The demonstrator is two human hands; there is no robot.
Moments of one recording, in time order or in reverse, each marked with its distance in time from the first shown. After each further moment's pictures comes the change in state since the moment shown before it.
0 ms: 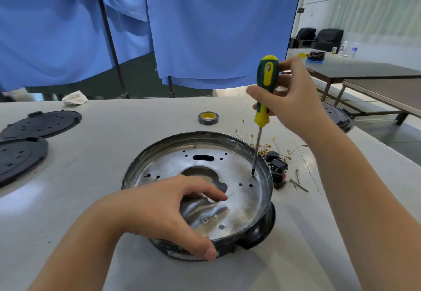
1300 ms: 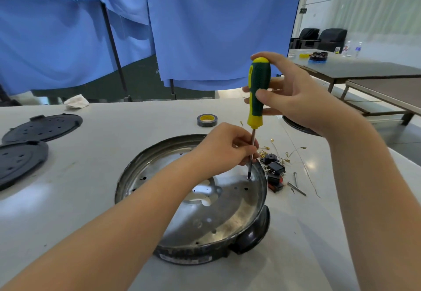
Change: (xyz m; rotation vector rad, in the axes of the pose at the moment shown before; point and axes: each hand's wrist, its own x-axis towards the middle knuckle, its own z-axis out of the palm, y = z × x) left_hand 0.118 0.046 -0.007 -0.409 0.460 0.180; right_hand 0.008 -0.008 -0.028 0.069 -0.358 0.001
